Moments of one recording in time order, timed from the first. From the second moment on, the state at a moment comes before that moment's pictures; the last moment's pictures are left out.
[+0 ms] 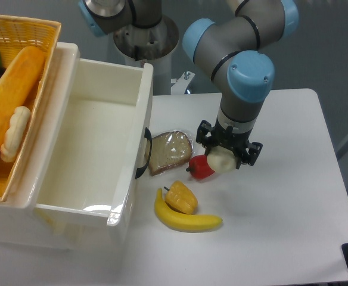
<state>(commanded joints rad) 2.59 -1.87 -1.54 -1.27 1.52 1.03</state>
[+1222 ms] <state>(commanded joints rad) 2.62 -1.77 -1.51 -1.35 1.46 0.89</state>
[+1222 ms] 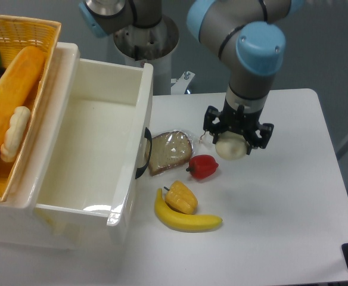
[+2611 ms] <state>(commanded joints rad) 2.53 -1.53 -1.54 -1.47 1.15 0.65</state>
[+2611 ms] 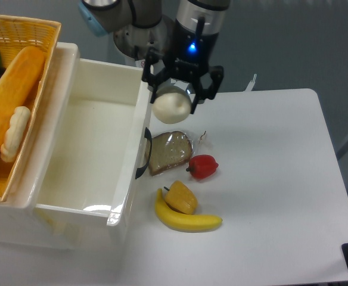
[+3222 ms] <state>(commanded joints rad) 2.44 -1.54 -1.57 -1.52 1.15 0.61</state>
